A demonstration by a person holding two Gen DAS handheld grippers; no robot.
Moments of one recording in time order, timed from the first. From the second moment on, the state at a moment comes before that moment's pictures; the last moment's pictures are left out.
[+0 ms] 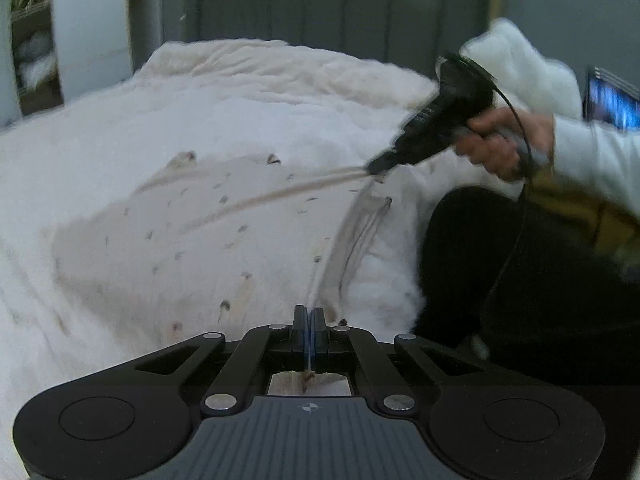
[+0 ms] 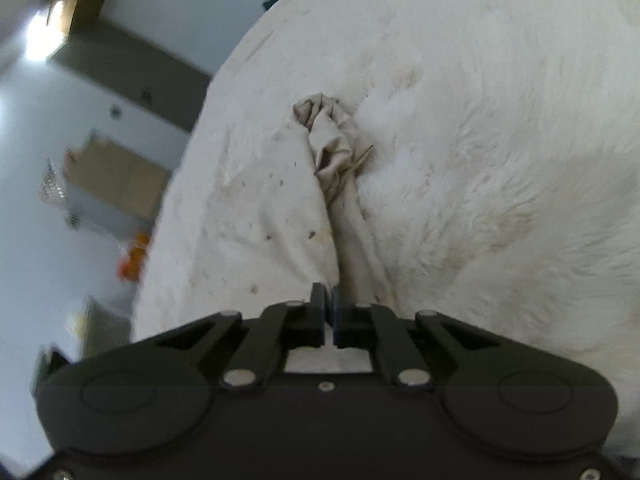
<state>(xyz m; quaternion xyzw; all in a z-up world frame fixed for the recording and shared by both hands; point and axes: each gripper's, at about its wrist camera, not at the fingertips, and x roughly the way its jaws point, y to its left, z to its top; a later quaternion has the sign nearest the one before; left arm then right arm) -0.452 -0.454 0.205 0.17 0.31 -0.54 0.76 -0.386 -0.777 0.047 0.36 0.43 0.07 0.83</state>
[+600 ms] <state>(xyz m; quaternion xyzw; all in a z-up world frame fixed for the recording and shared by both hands) -0.360 -0.408 0.202 -0.05 0.39 -0.47 0.79 -0.281 -0.759 0.024 0.34 0.44 0.05 0.83</state>
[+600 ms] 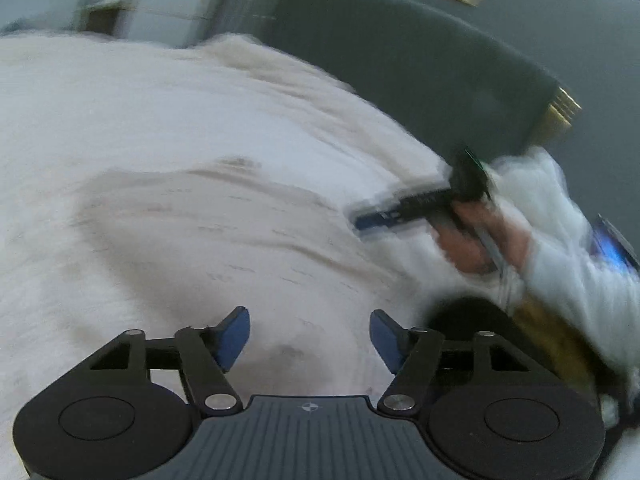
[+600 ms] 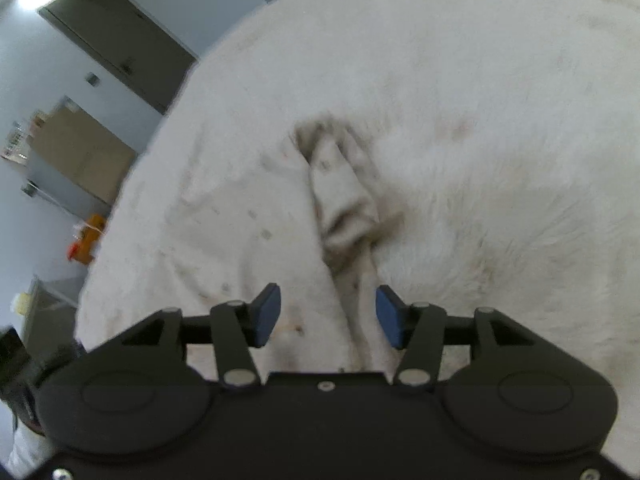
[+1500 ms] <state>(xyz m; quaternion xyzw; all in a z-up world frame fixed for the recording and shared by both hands) -0.280 -0.399 0.156 -0.10 0.41 -0.35 0.84 -0.334 -0.576 0.105 0.18 0.42 -0.05 0.89</state>
